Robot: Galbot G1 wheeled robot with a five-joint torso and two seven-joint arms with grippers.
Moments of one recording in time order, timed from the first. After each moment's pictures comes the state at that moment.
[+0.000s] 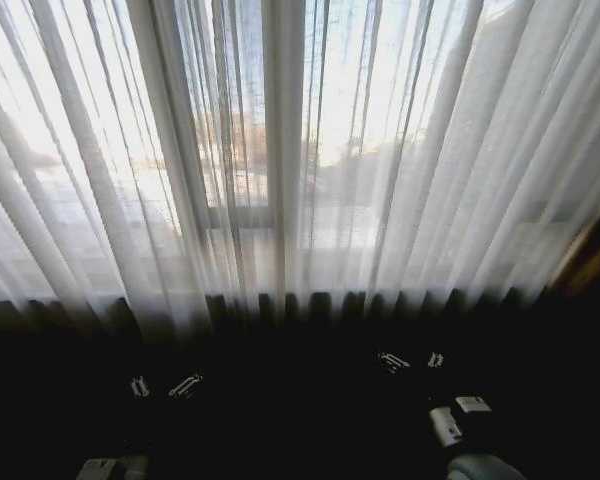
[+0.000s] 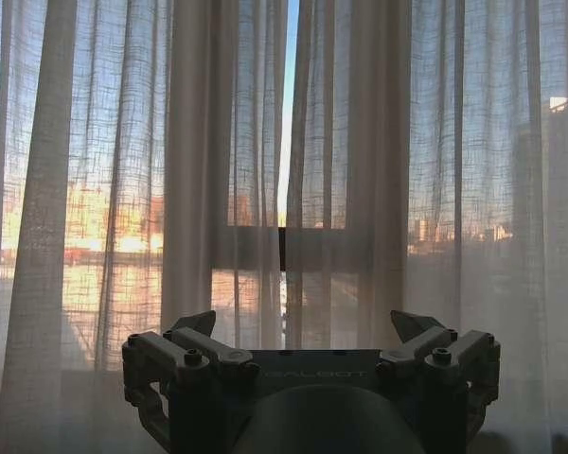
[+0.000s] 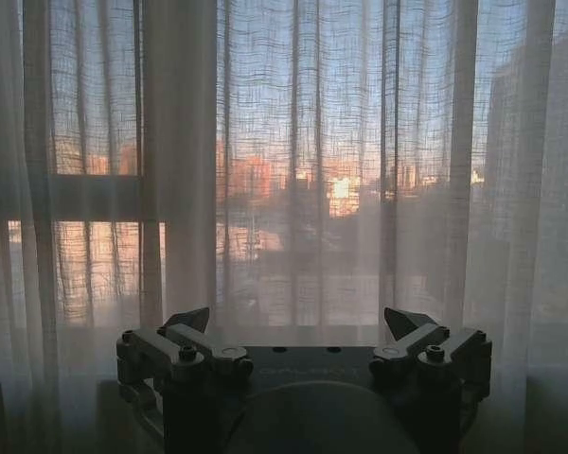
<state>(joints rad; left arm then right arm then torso) 1.85 -1.48 -0.71 -2.40 -0.23 -0.02 0.06 -1.66 1.23 0.63 2.38 0.33 -0.27 0.19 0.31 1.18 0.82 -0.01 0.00</state>
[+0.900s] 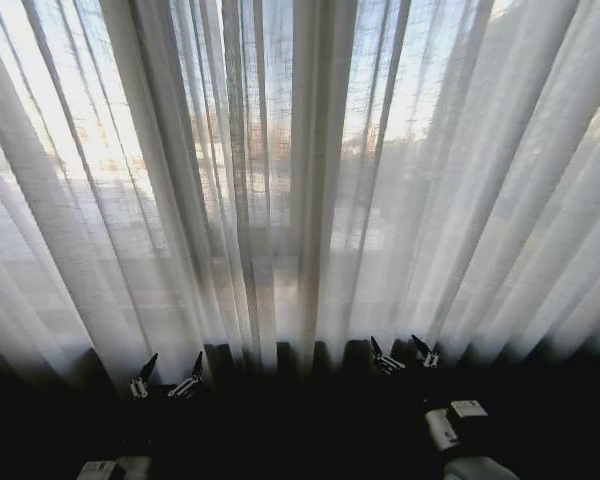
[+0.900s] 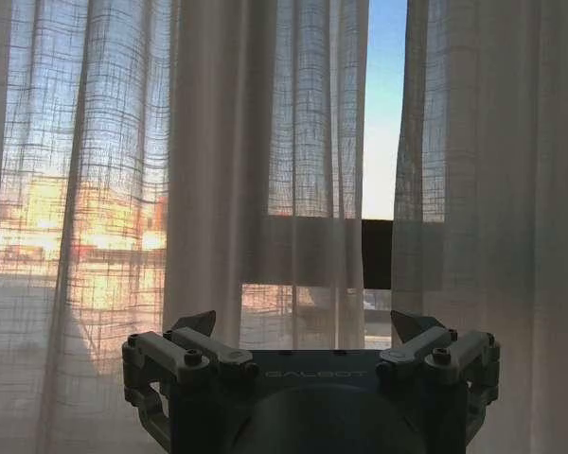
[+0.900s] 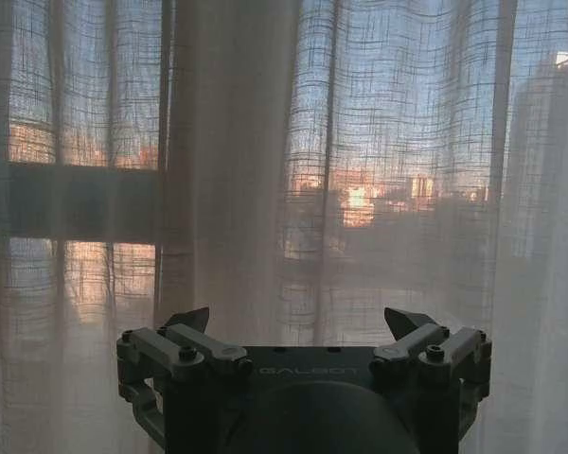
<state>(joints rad) 1.85 -1.49 -0.71 -2.39 -0.23 -0.03 0.06 -1.67 1.24 0.61 2.37 0.27 -0.23 0.16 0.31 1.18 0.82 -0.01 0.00</state>
